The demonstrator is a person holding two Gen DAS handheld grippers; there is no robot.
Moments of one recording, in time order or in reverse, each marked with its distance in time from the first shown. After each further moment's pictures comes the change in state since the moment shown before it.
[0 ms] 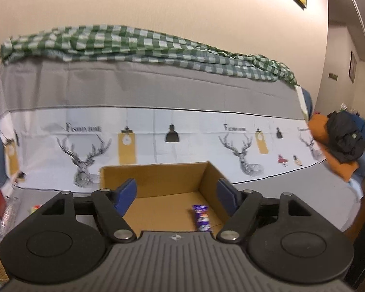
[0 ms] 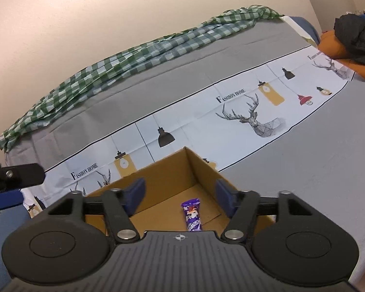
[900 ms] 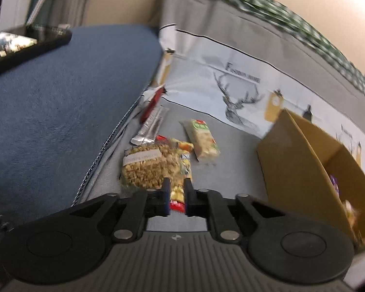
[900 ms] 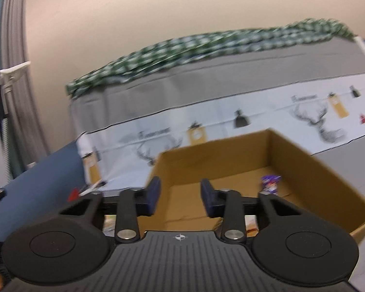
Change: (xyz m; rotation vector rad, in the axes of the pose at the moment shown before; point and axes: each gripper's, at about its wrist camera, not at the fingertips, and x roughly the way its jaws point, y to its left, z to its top) left arm -0.056 0.235 -0.142 -0.406 0.132 0.378; right arm -0.041 0.088 -0.056 -0.245 0.075 0.276
